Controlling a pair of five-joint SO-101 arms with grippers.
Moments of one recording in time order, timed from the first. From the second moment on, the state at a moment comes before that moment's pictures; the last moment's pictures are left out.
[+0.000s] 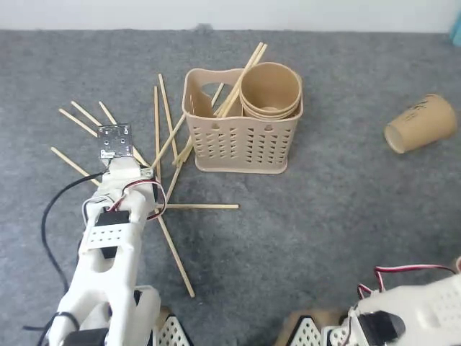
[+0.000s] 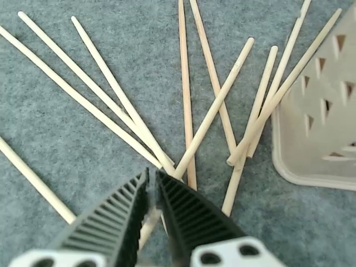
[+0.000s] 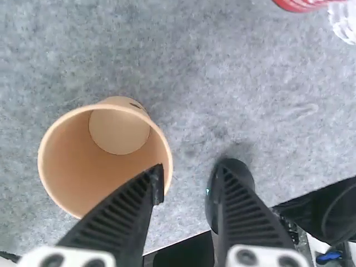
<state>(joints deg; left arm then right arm) -12.8 -33.1 74.2 17.1 4.7 67.5 21.3 -36.7 100.6 51.4</state>
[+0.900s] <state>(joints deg) -12.8 -33.1 74.2 17.1 4.7 67.3 26.7 -40.2 100.7 51.0</state>
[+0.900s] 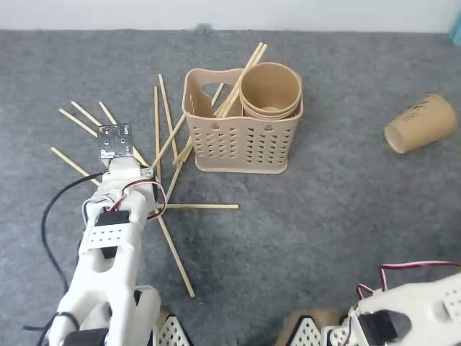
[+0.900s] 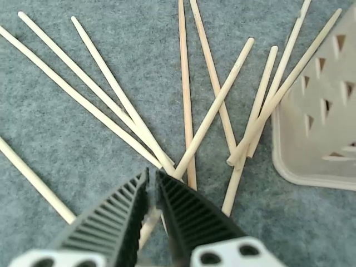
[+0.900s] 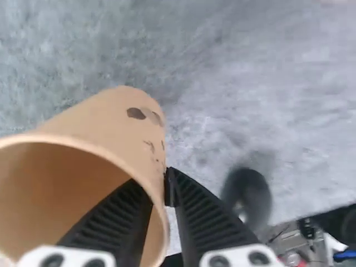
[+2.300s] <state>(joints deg) -12.8 -33.1 74.2 17.1 4.7 -12.0 -4.9 -40.5 91.4 0.3</state>
